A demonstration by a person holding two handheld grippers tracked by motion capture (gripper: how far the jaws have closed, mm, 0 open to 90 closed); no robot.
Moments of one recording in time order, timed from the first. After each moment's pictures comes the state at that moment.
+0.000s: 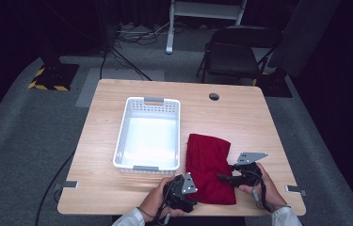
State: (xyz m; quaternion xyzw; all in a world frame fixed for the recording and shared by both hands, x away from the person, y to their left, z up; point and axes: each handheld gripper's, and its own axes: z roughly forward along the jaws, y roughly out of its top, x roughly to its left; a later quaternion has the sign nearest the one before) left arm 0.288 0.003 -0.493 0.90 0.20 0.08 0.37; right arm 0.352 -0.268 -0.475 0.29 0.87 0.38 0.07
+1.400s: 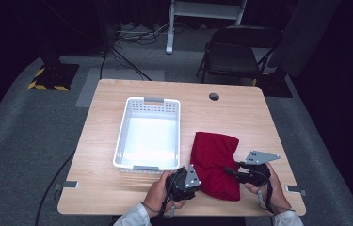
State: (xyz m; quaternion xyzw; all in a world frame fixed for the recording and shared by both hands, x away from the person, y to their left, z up) left arm 0.299 -0.002 -0.462 0.90 0.19 0.12 0.38; right arm 0.339 -0.278 -0.446 0.30 0.85 0.41 0.13
